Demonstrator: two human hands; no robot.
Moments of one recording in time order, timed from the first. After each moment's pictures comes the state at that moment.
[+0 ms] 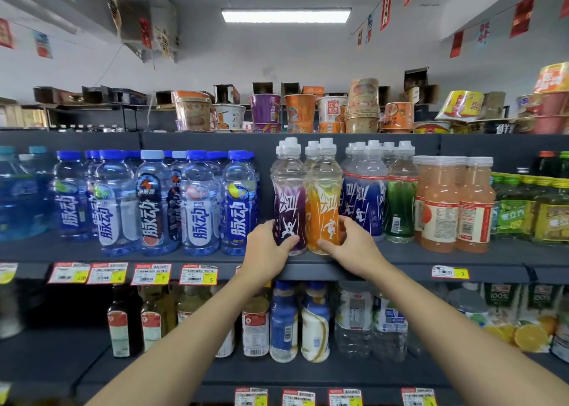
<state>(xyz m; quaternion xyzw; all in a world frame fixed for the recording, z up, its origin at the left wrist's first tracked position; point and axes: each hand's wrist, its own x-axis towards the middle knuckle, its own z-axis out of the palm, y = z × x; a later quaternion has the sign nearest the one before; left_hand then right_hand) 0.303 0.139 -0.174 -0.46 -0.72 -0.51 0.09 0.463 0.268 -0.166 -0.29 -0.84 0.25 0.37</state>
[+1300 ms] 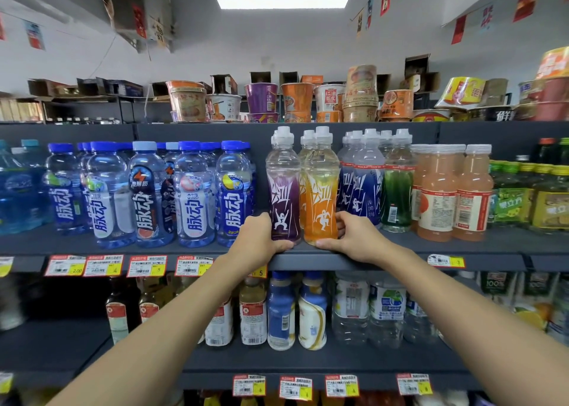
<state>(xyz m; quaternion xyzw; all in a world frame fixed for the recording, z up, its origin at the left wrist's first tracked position) 0.301 0.124 -0.156 -0.51 -0.78 -0.35 0.08 0.475 0.294 -0.161 -0.26 -0.89 0.24 0.28</state>
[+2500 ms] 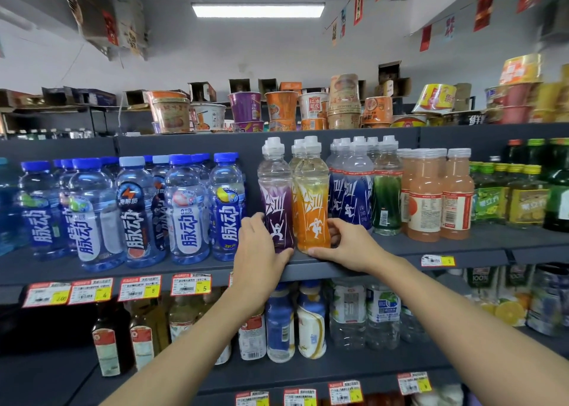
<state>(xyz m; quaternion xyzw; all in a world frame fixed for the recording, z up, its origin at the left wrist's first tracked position) 0.323 0.113 -0.173 -0.50 -0.71 -0.45 0.22 0.476 0.273 -0.161 -0.26 -0.88 0.24 0.31</state>
